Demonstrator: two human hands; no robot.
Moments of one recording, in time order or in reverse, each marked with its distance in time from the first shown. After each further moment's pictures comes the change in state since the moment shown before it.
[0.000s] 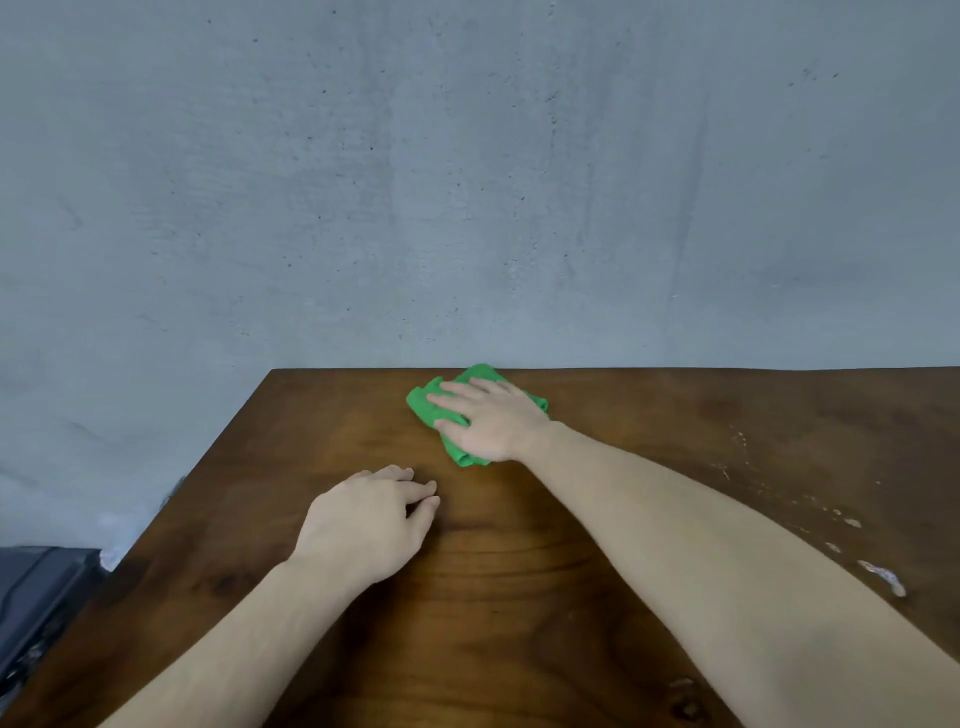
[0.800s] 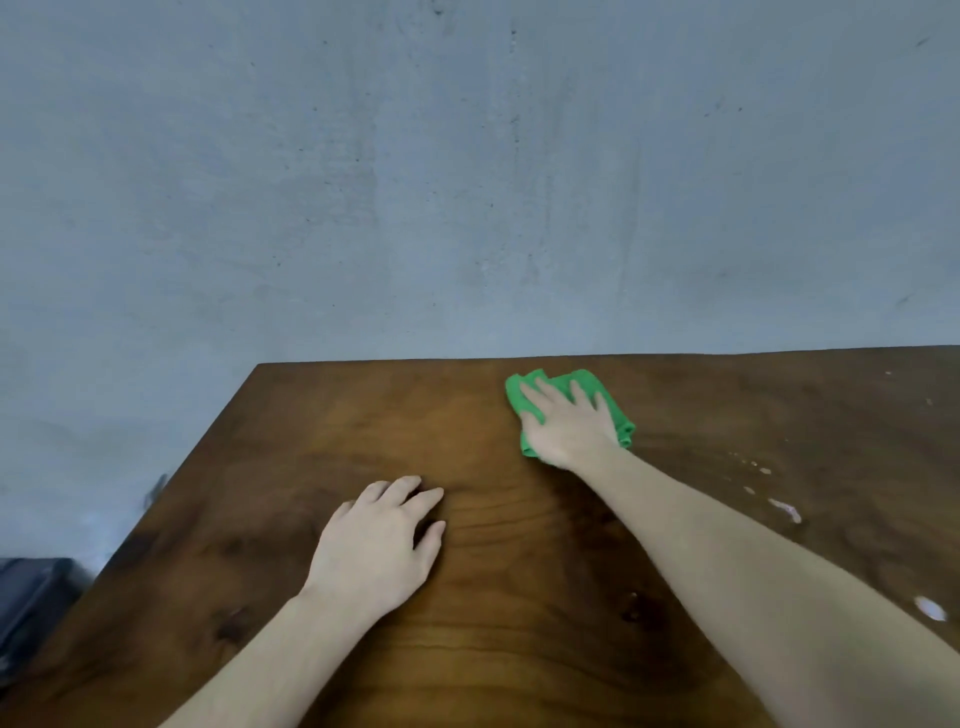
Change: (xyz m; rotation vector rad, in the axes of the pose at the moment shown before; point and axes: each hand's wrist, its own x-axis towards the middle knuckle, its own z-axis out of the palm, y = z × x) left_hand -0.058 0.022 0.019 0.008 0.090 0.125; right_hand -0.106 0.048 0.010 0.071 0.076 0.483
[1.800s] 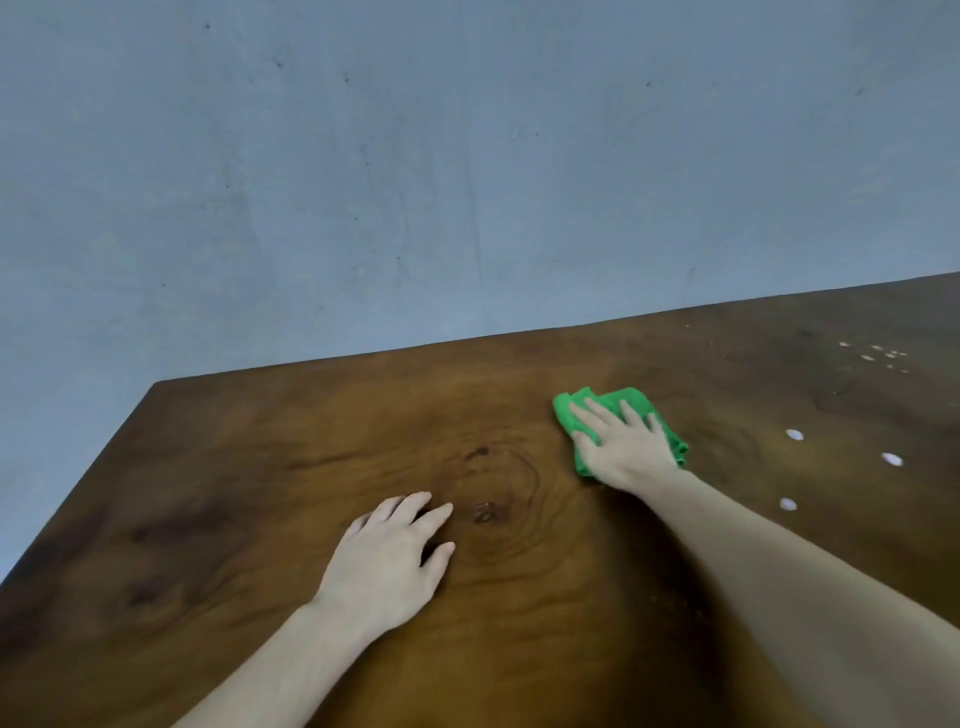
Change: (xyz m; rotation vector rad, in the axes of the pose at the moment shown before) left_hand -0.068 0.120 -0.003 -0.053 -0.151 0.229; right_hand -0.177 0.175 -0.007 0.049 0.050 0.245
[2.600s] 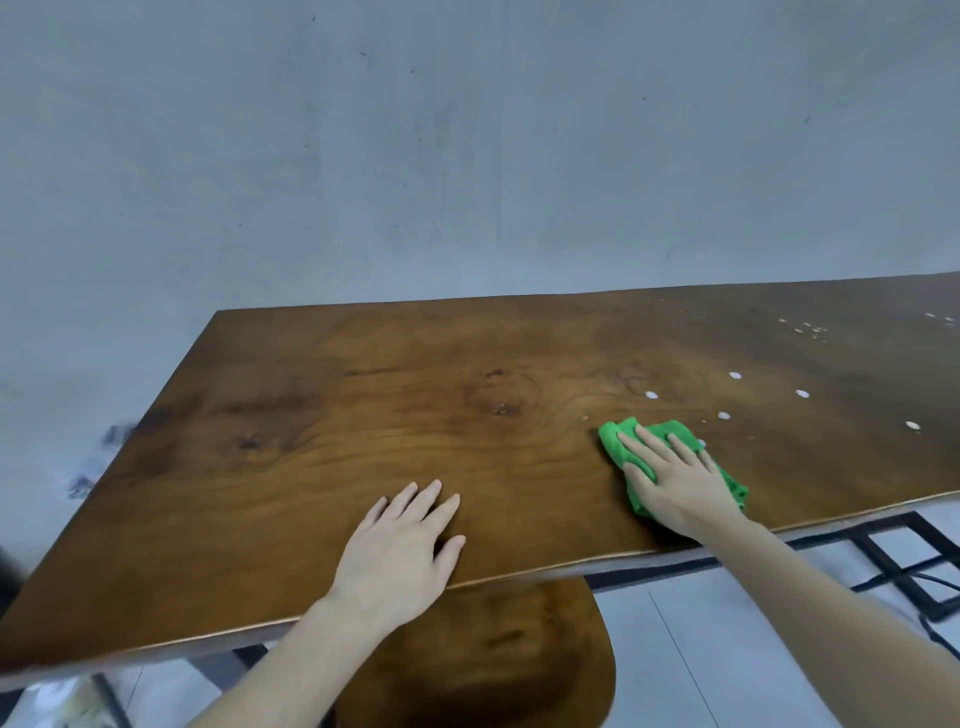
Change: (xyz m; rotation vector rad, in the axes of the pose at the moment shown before) left_hand -0.171 0.009 0.026 -0.016 0.053 0.025; right_hand -0.220 0.018 0.028 -0.011 0.023 0.065
